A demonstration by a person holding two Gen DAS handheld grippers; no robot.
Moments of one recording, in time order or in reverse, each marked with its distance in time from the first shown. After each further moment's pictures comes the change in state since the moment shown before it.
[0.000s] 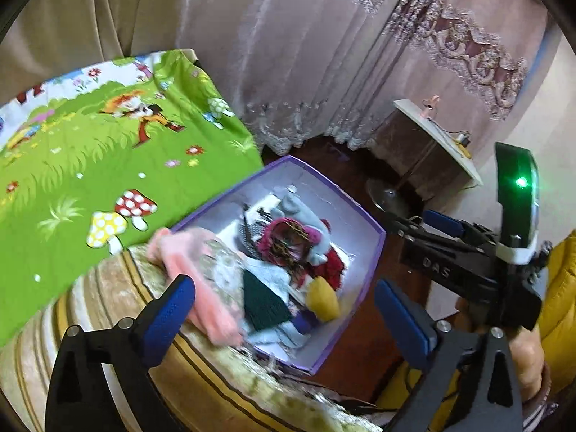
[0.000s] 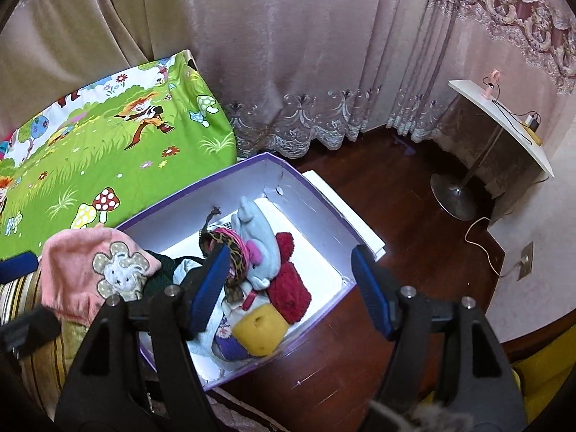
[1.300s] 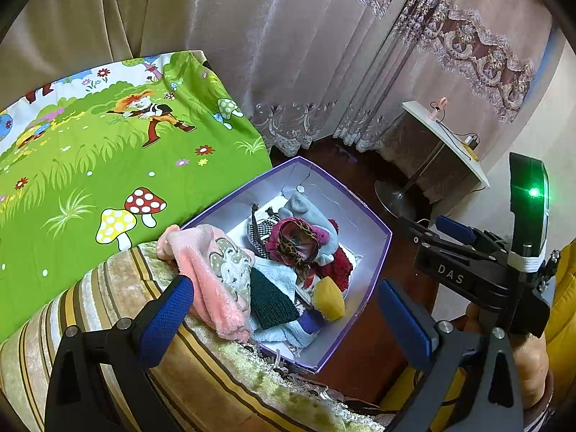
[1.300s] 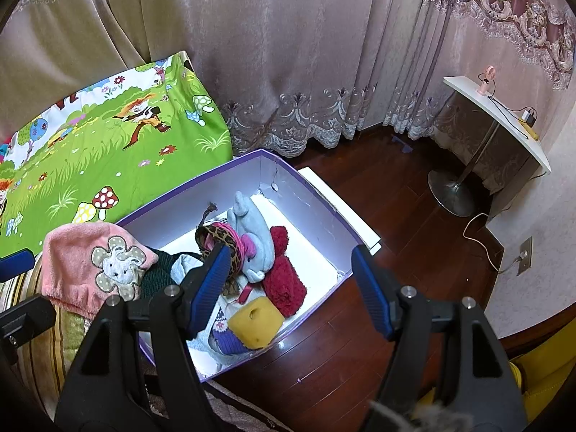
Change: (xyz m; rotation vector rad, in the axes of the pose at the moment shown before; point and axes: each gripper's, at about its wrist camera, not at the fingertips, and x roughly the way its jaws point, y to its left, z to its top) left arm -0.001 0.000 0.000 -0.003 -0.013 0.061; right arm -0.004 -0.008 -0.003 0.006 -0.003 0.003
